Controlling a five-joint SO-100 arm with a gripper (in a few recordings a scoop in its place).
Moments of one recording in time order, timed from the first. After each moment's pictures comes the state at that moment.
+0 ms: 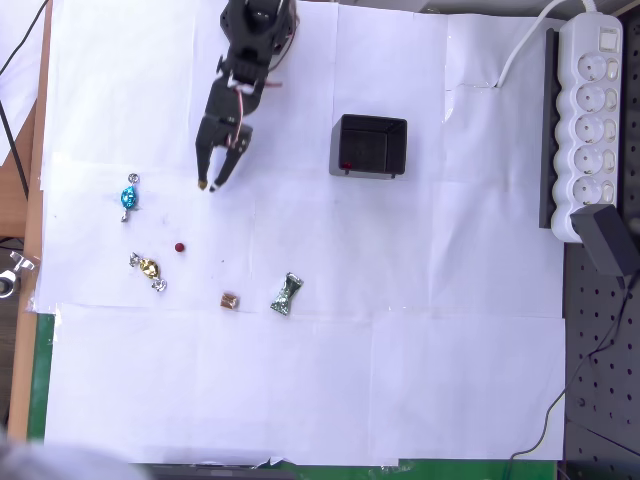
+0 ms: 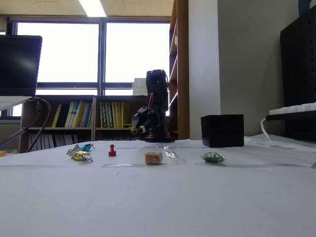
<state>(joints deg) 18.0 100.7 24.8 -56.3 -86.2</state>
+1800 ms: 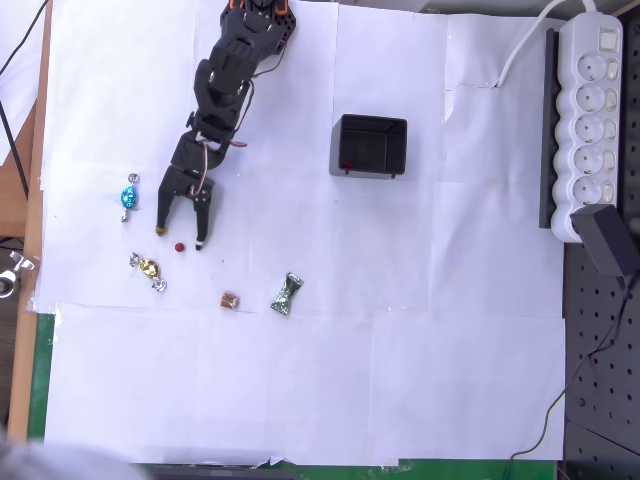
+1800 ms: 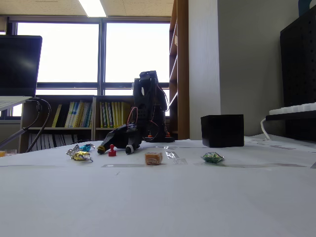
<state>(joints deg) 22.9 136.5 62.2 -60.2 -91.4</state>
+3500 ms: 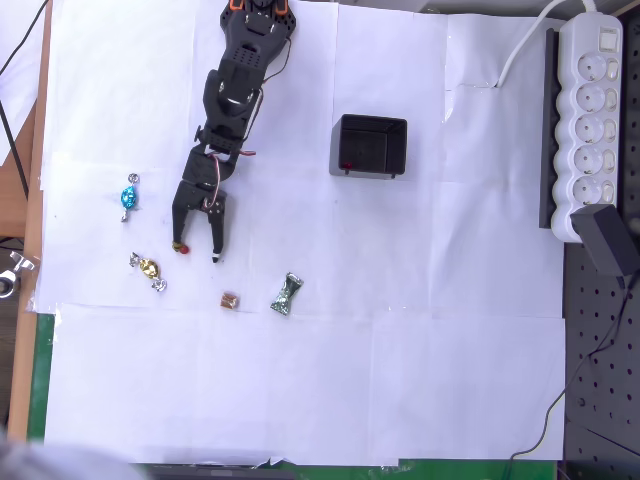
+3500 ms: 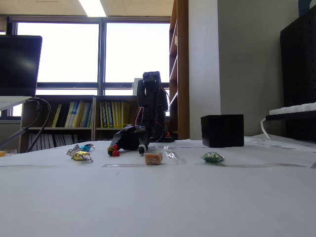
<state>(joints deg) 16.1 138.5 65.3 -60.2 -89.8</state>
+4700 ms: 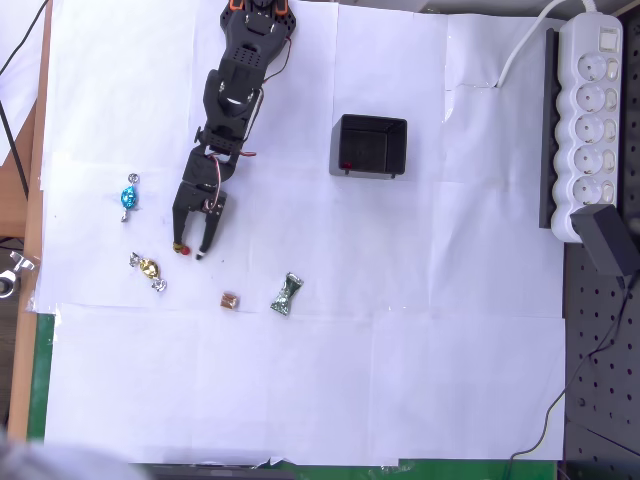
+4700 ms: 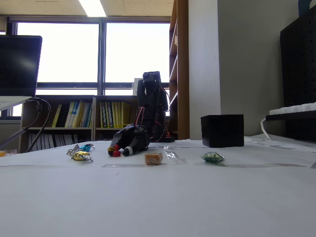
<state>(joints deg) 16.2 138.7 65.8 -58.8 -91.4</state>
